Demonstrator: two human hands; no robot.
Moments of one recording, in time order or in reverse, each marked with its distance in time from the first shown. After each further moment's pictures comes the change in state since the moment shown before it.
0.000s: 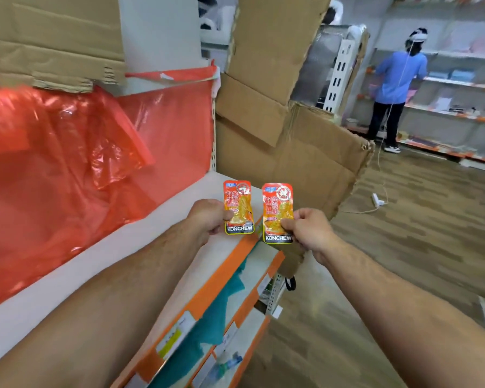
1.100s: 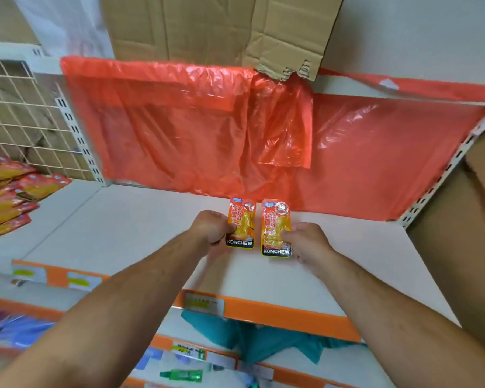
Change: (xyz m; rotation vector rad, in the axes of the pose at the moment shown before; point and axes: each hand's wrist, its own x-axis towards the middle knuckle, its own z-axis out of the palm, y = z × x) left_hand -0.062 -0.080 -0.094 -0.117 0.992 -0.311; right_hand 0.111 -0.047 0.210 -0.289 -1.091 -0.329
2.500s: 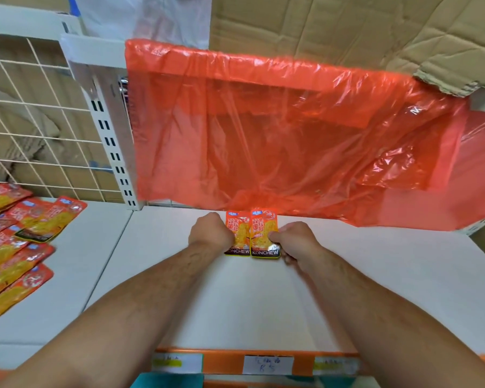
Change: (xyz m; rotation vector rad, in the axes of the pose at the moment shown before) left_hand 0.135 -0.072 -0.176 0.546 0.095 0.048; right_hand 0.078 -0.095 0.231 -0.061 0.103 0.130
